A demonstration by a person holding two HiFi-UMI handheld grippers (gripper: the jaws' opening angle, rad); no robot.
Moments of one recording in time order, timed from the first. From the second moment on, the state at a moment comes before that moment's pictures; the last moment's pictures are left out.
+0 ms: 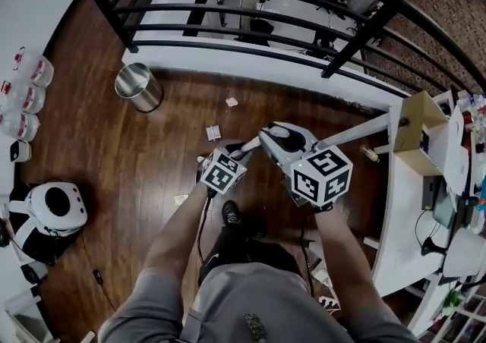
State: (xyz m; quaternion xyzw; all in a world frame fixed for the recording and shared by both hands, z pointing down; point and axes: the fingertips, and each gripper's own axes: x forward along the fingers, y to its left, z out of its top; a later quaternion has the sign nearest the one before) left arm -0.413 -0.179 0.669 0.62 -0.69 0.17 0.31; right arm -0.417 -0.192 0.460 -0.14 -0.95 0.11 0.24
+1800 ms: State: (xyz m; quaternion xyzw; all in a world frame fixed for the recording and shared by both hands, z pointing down) left arm -0.459 0.000 0.719 0.61 -0.68 0.19 0.36; right arm -0.470 -0.029 0.516 -0.16 -0.93 0.14 0.31
